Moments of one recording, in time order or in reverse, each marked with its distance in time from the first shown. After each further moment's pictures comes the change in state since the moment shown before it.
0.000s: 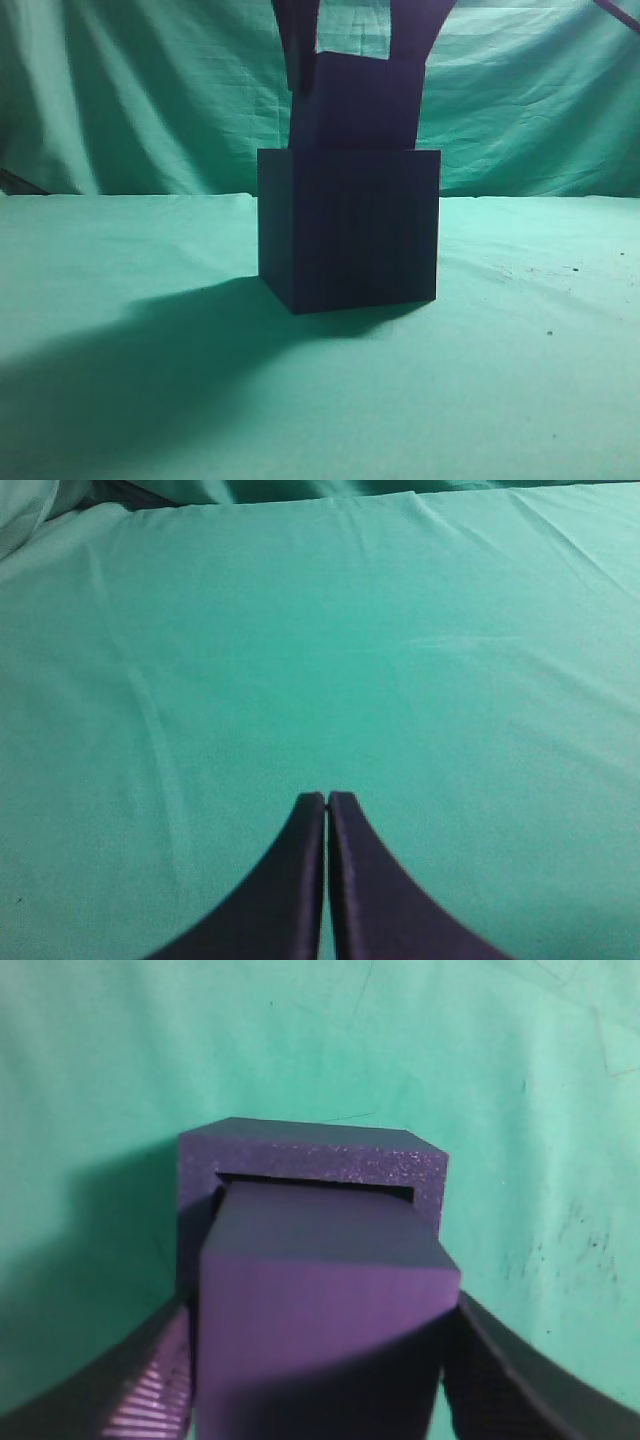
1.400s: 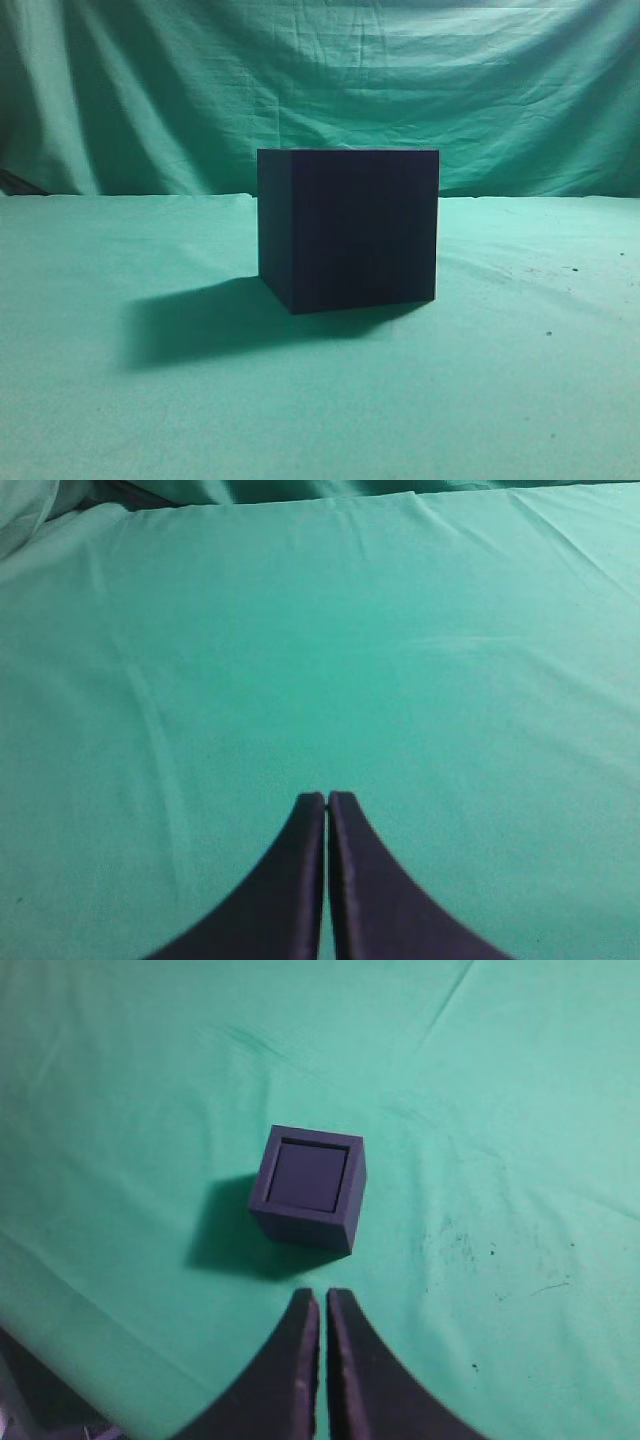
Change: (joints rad) left arm 0.000 0.000 0.000 0.000 0.000 0.000; right arm 0.000 -0.920 0.330 -0.021 -0.014 -0.113
